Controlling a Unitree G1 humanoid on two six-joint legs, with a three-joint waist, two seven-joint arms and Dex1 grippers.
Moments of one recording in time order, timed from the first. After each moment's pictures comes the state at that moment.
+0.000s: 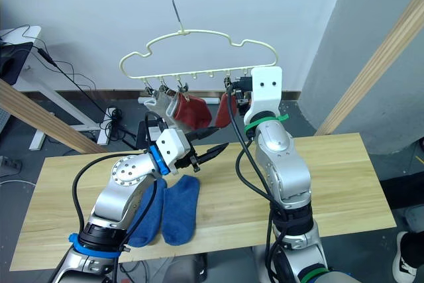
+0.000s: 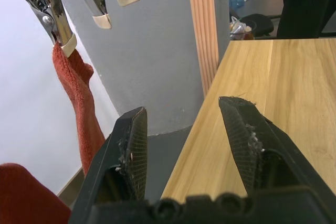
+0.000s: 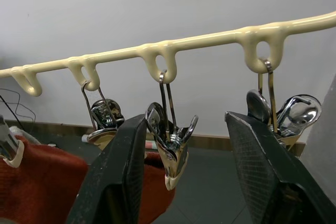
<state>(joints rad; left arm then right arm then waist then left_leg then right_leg) -0.33 0.41 -0.13 -0.12 -0.22 0.08 -0.78 -0.61 0.13 0.10 -0.35 0.03 0.75 -0.09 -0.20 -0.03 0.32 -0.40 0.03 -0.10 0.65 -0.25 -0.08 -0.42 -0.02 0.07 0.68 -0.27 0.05</state>
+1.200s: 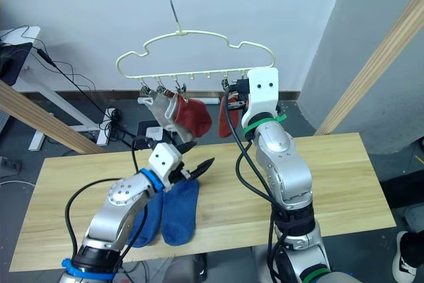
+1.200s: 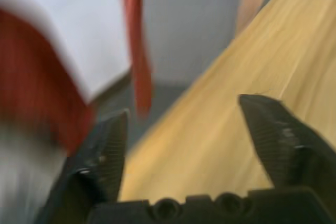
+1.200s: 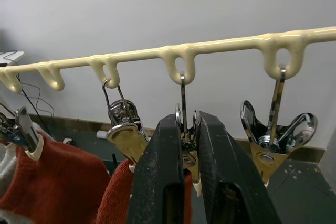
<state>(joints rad) -0.10 0.39 -0.07 -0.12 -0.18 0.26 -0.56 -0.60 0.11 0.11 -0.35 0.06 0.75 -0.02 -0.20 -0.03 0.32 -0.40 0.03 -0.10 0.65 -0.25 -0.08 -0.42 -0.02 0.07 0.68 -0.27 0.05</state>
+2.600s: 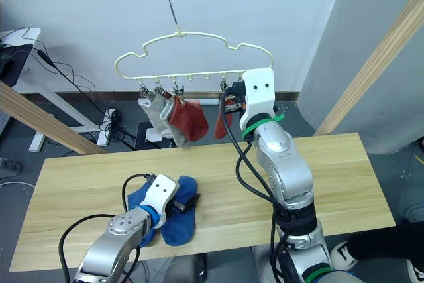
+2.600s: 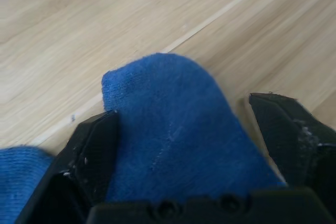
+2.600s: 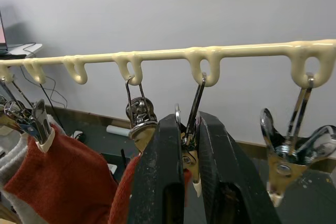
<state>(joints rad) 0.08 0.38 -0.08 -0.22 -0.11 0.56 -0.39 -0.60 0.09 0.12 -0.35 0.07 0.75 0.04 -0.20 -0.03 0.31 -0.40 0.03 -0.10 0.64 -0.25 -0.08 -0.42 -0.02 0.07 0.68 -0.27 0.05</state>
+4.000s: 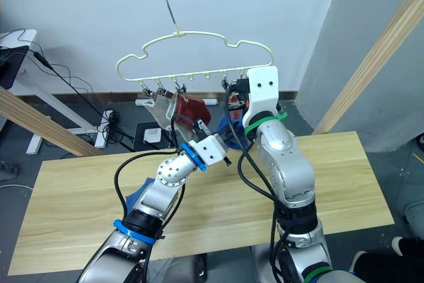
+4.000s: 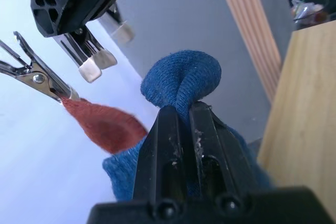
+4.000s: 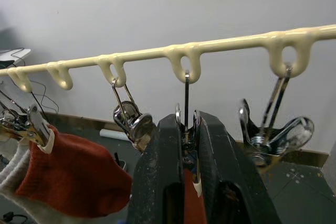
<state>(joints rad) -0.47 0.22 -0.26 0.25 0.18 -0.36 -0.39 -0.61 0.09 0.10 -0.35 0.07 0.76 0.02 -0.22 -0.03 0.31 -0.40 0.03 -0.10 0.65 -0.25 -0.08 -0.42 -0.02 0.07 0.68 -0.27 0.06</state>
